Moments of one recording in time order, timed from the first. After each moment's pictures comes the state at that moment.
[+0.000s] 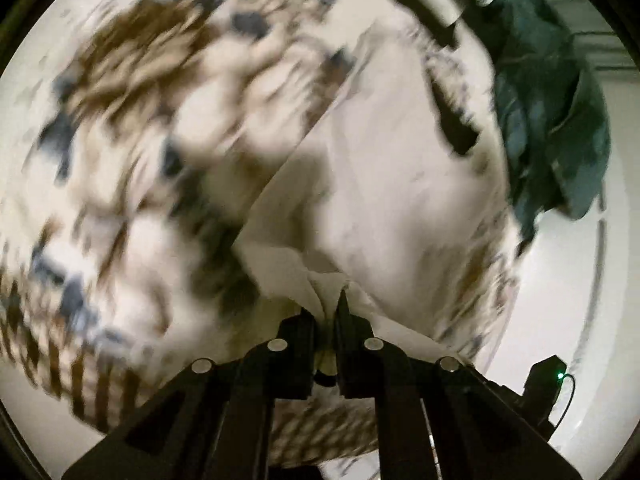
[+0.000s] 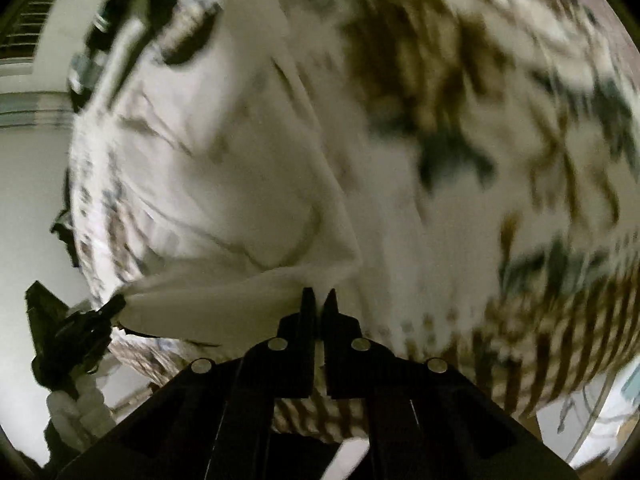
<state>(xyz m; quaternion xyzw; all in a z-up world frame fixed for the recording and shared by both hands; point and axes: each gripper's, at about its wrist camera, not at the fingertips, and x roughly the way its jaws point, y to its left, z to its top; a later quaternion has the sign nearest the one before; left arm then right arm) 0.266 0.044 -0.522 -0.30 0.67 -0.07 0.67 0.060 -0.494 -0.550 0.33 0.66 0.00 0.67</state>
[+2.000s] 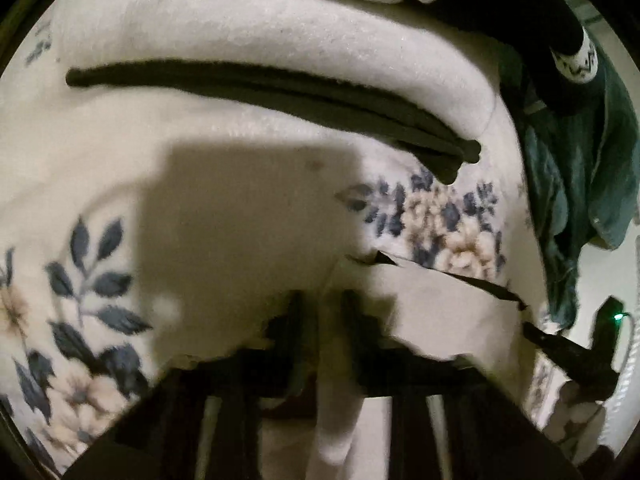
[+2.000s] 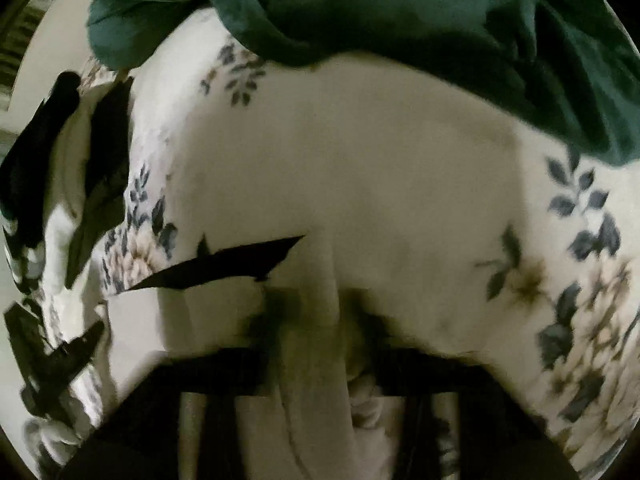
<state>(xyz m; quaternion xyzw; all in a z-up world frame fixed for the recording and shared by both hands) 0.566 0.048 -0.596 -0.16 0.64 -0.12 0.75 0.478 -0.416 -0.650 0.25 0.62 -0.09 0.74</state>
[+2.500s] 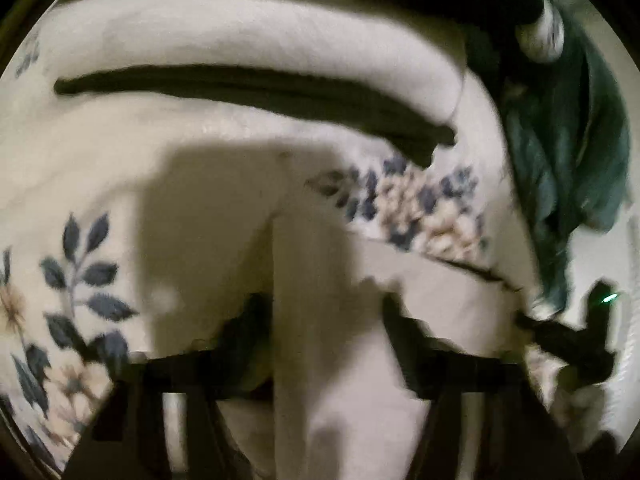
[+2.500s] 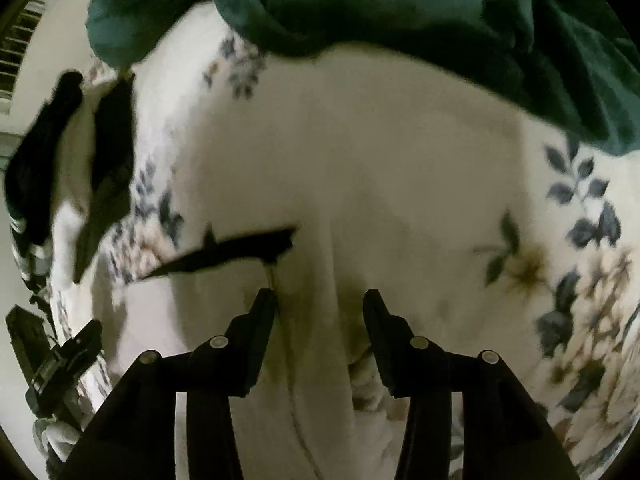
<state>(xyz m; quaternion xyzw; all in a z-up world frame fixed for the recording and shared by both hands) 0.560 0.034 -0.593 -0.14 0.64 -0.15 0.74 0.471 -0.421 -0.651 0.29 0.64 -0.08 0.71</state>
